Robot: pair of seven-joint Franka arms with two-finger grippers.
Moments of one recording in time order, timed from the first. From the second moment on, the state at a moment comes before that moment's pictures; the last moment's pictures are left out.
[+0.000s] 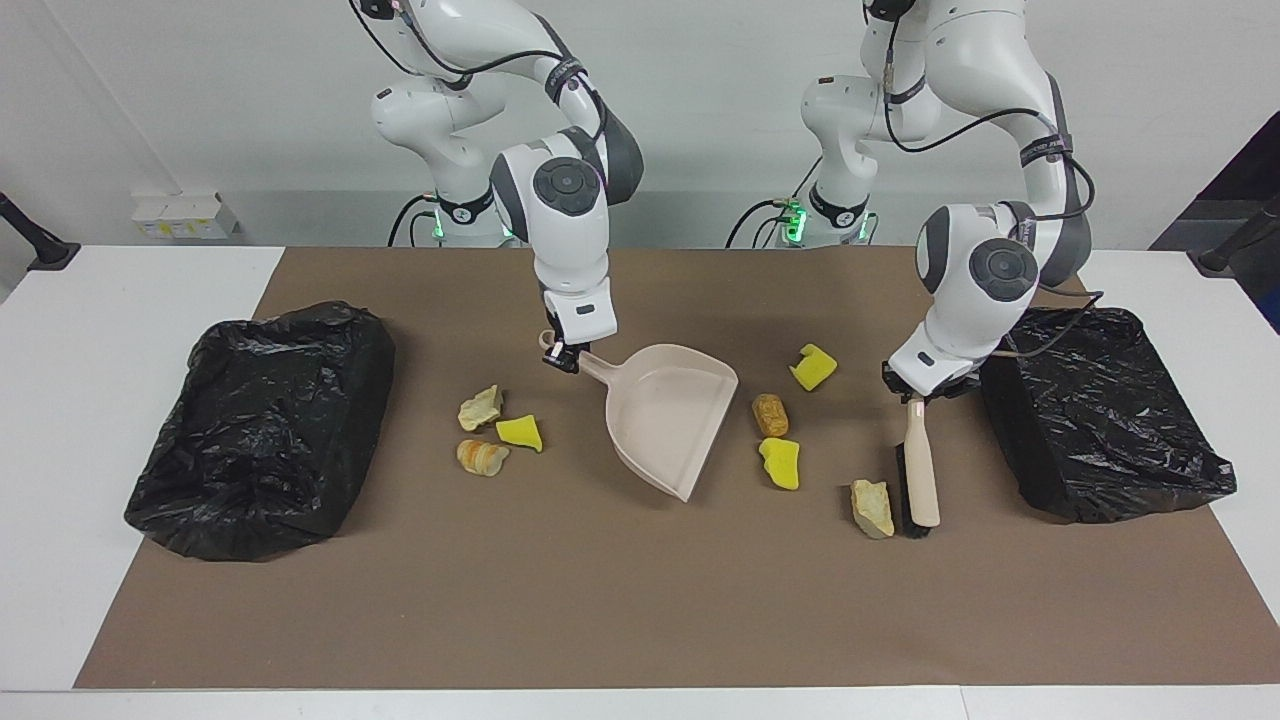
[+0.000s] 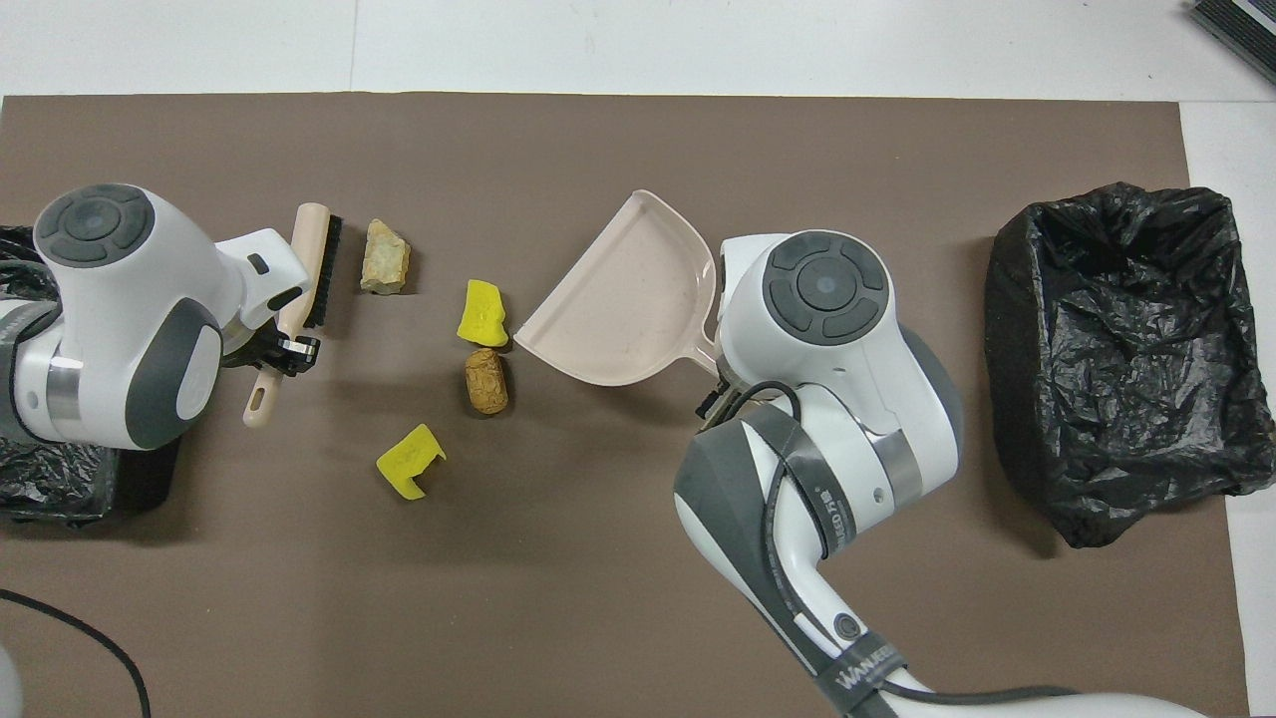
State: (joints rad) left arm -0.23 0.20 0.08 -1.98 0.11 2.04 0.06; right arm 0.54 0.21 -0.08 -1.84 0.00 1.96 -0.68
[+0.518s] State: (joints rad) left arm -0.35 0.16 0.07 -2.04 0.11 2.05 0.08; right arm 0.59 0.21 -0.07 -1.91 0.00 2.02 -0.61
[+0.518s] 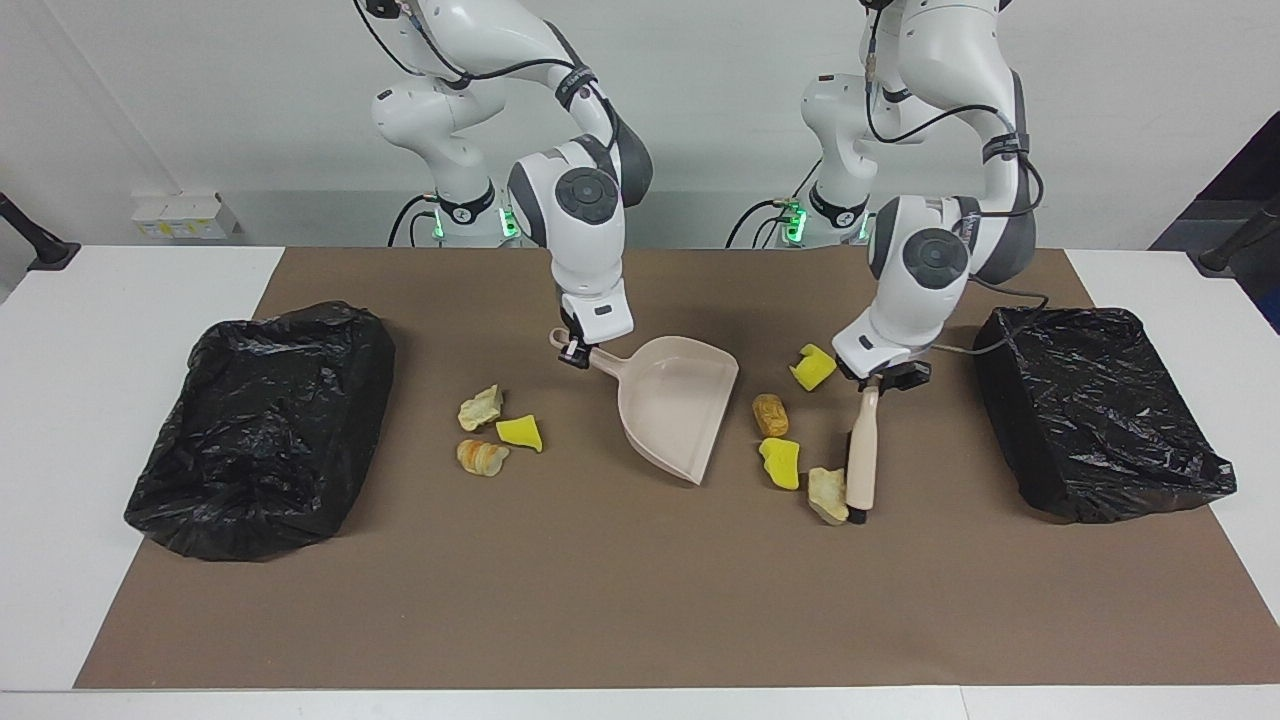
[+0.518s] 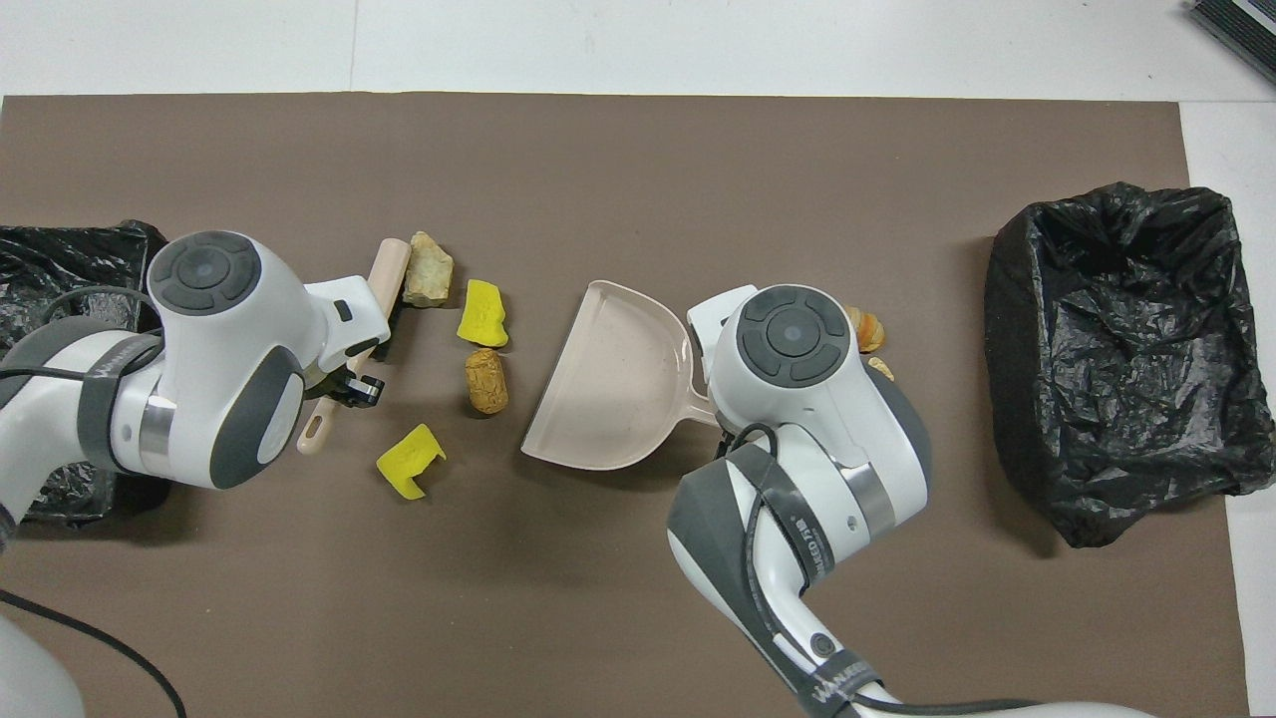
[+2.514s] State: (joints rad) left arm -0.53 -0.13 0.09 -2.17 -0.03 1.71 -0.44; right arm 0.61 0.22 -0.08 -1.94 -0.01 2.07 -0.70
